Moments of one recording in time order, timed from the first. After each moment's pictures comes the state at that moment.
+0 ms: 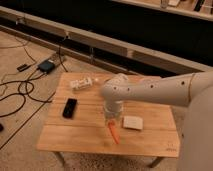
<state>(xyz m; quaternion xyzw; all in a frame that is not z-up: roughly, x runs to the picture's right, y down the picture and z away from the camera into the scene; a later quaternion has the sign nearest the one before) 0.053 0.186 0.746 -0.29 0.23 0.64 0.68</state>
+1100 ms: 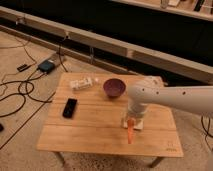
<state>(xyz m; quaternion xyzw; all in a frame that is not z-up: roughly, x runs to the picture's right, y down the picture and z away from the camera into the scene) 0.155 0.176 0.755 -0.23 0.26 0.77 0.54</state>
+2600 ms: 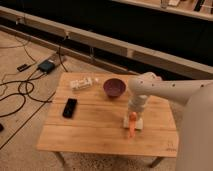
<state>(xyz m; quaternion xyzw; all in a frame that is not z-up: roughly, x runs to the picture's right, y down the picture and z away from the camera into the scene) 0.164 0.166 0.814 -0.23 0.30 0.76 0.53</state>
